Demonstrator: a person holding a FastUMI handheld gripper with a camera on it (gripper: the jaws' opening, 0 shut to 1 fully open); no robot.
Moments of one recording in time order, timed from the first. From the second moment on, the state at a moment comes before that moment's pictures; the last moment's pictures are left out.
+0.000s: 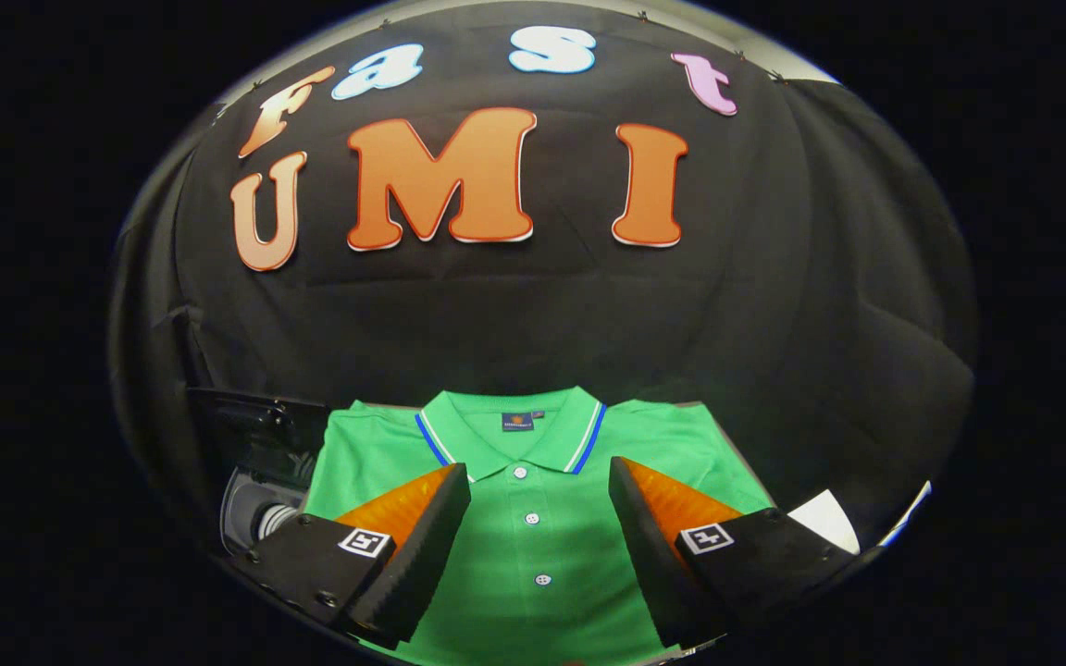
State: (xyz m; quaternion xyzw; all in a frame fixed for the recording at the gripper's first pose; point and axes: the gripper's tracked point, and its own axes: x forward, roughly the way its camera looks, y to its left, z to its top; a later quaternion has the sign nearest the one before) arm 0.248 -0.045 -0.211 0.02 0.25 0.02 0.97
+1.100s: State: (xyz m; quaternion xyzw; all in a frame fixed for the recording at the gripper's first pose) arm 0.263 -0.029 -0.260 0.02 0.39 0.05 0.92
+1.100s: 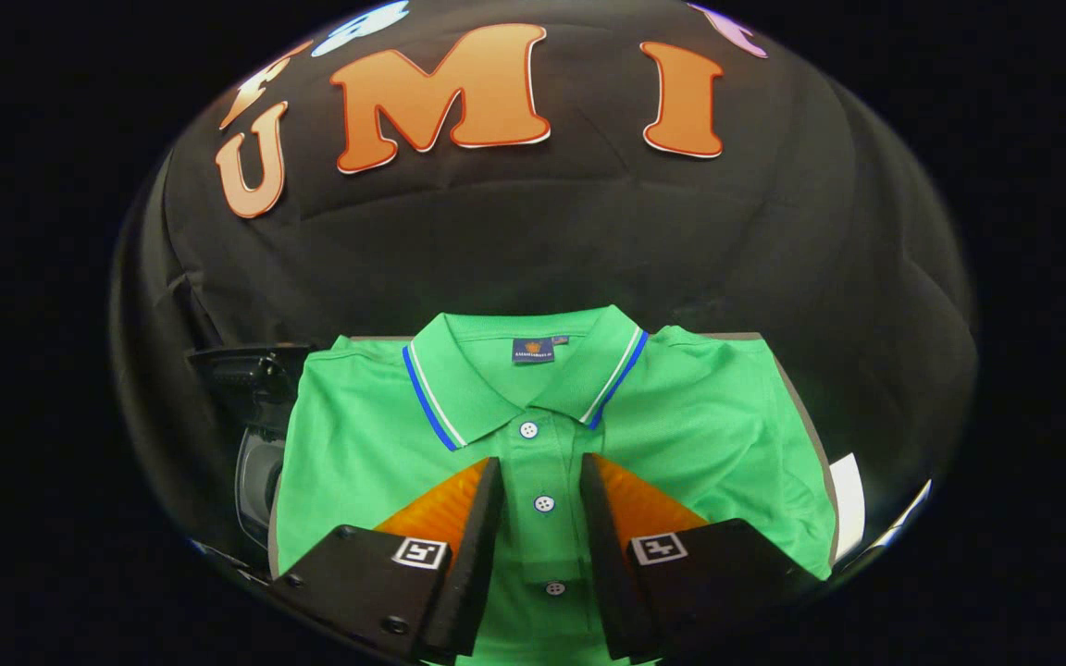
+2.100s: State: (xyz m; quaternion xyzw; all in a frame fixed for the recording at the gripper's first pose) arm 0.268 -0.023 -0.226 0.10 0.36 0.07 0.93
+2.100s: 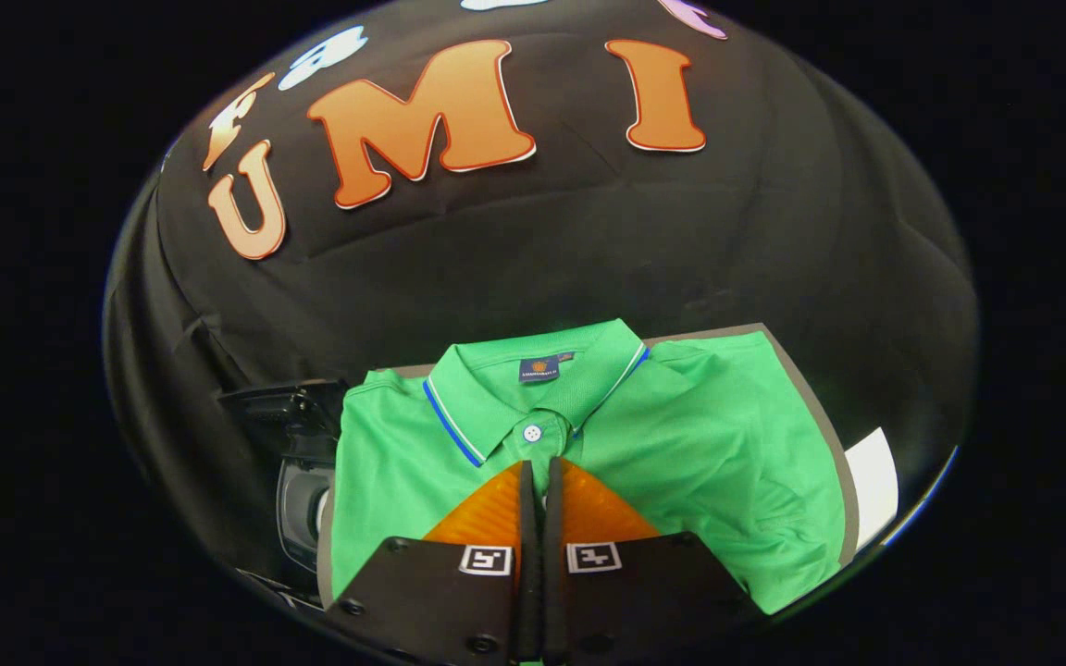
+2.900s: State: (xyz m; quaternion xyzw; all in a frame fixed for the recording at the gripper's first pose) arm 0.217 0.046 -0.087 0.10 0.23 0.09 0.96
